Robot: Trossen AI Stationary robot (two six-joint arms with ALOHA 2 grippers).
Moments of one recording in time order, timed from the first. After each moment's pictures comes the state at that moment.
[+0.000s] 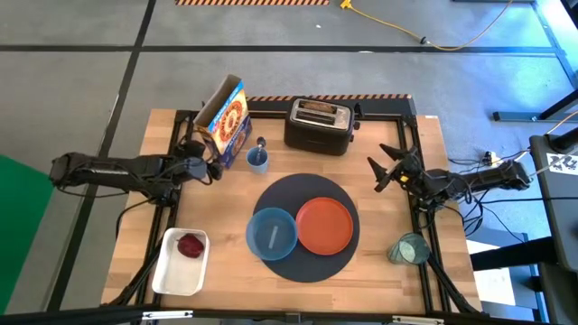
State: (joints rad) left arm 0.07 0.67 0.44 -0.64 -0.82 -0.75; right arm 0.23 0.29 0.13 0.19 0.93 0.02
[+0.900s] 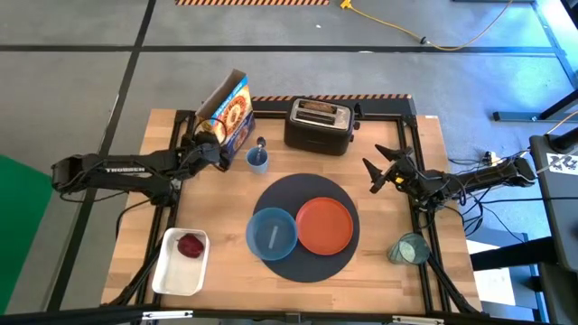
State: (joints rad) left arm 0.31 0.88 0.44 -0.37 -0.80 -0.48; right arm 0.23 0.44 0.13 0.35 0.92 -0.01
